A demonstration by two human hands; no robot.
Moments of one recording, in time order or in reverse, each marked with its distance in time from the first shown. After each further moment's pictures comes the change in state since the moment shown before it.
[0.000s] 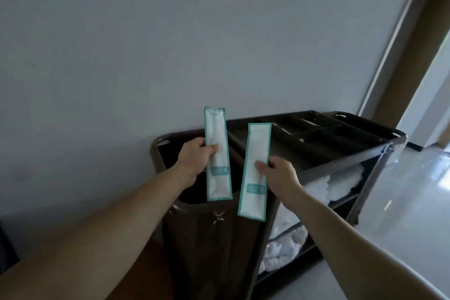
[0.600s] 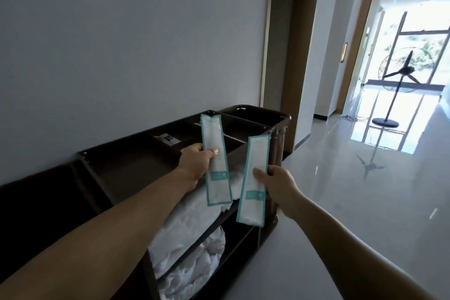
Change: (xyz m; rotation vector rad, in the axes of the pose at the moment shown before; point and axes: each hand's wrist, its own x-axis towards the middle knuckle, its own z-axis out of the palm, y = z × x) left_hand 0.012 0.060 0.409 -0.017 -0.295 0.027; right_hand 0.051 0.187 -0.327 0.255 0.263 0.198
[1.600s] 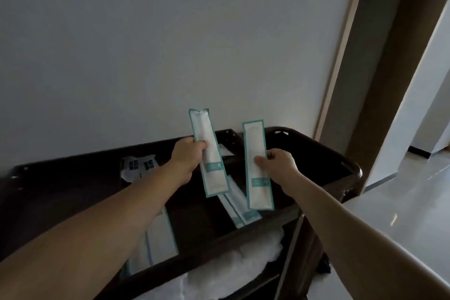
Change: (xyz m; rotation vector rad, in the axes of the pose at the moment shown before) left_hand 0.364 -0.015 0.108 -0.015 0.420 -0.042; right_hand 0.482 -0.011 0.012 -0.190 -0.274 -0.167
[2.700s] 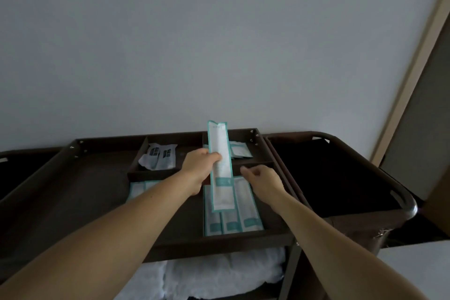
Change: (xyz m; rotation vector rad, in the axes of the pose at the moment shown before) left_hand -0.002 -0.032 0.078 0.098 0.282 -0.156; right_hand 0.065 0.055 0.012 -0.189 -0.405 -0.155
